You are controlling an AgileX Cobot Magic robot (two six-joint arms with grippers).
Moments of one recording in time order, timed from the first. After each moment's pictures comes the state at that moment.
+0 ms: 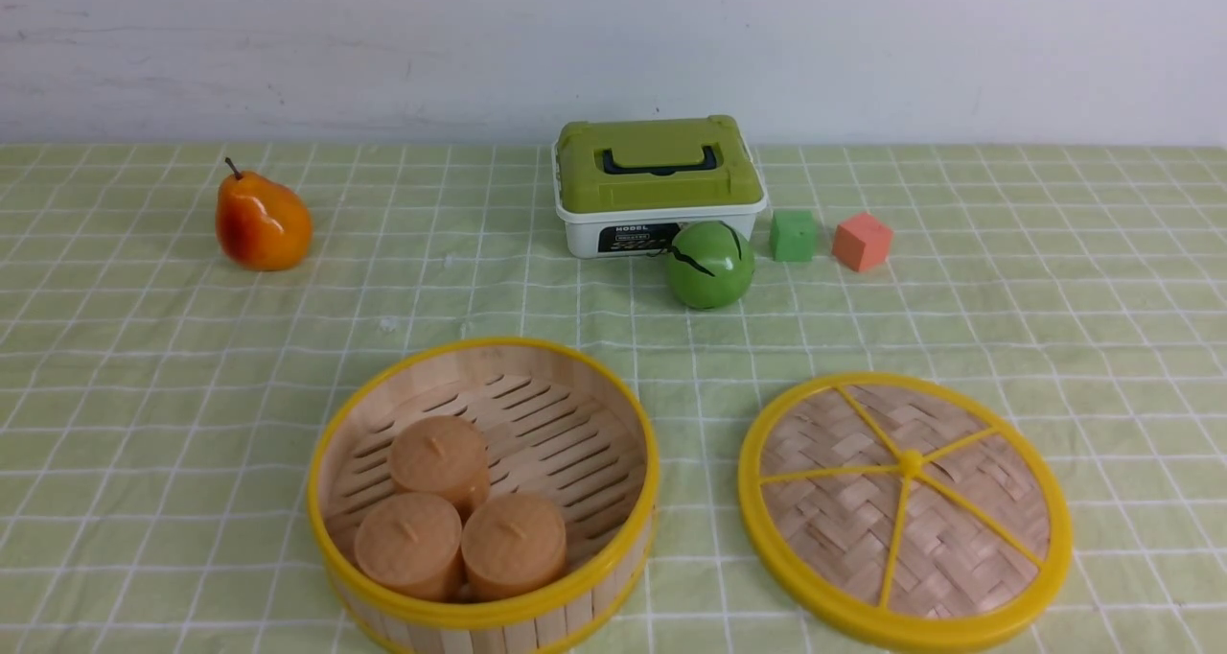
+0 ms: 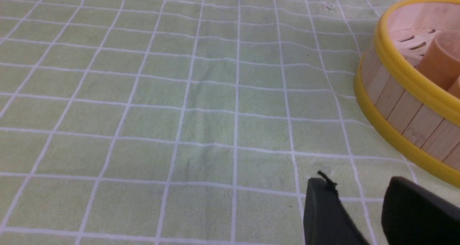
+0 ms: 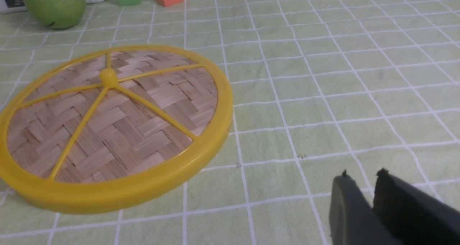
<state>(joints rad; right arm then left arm) -0.06 -0.01 0.02 -0.03 0.38 0.15 0.00 -0.01 0.03 0.01 0.39 -0.16</state>
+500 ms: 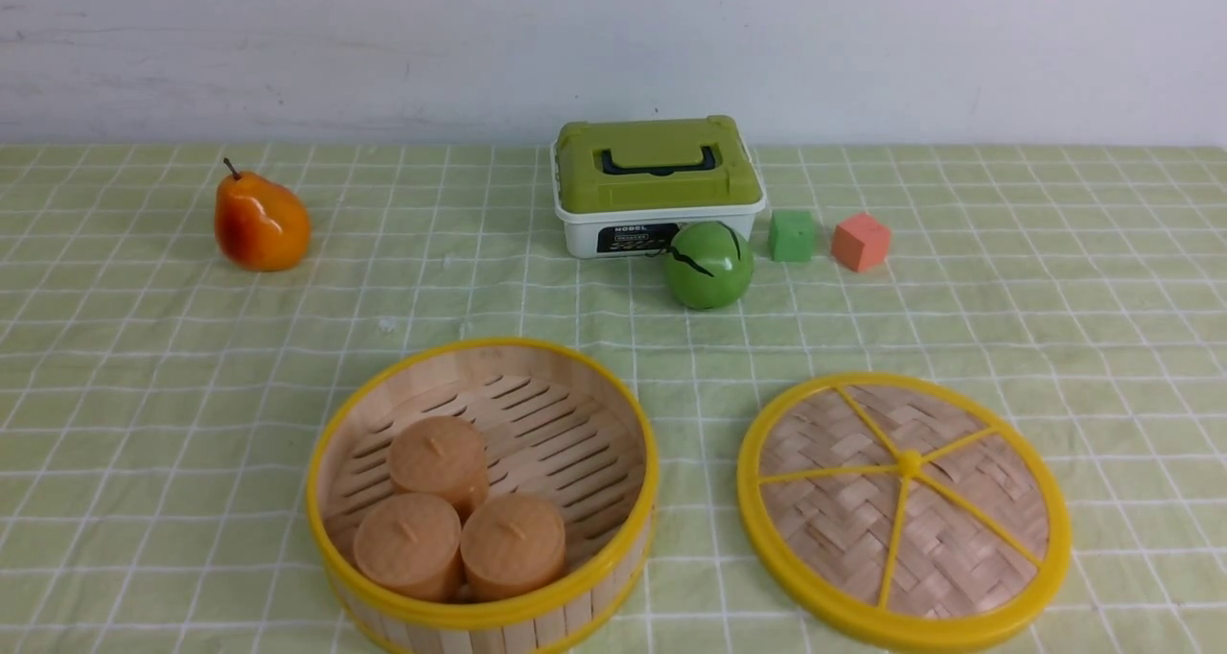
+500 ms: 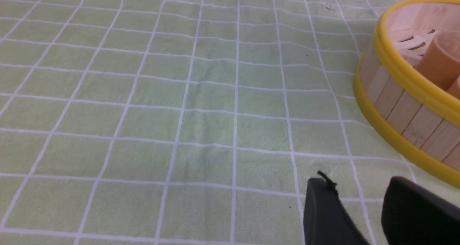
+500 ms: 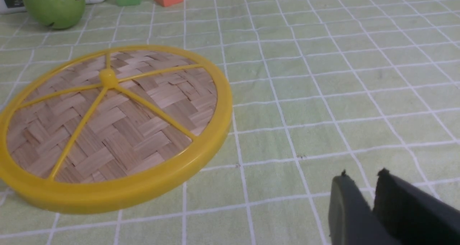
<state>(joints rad) -0.06 -0.01 0.02 -0.03 0.38 0.15 0.00 -0.01 0.03 0.01 0.39 -0.16</state>
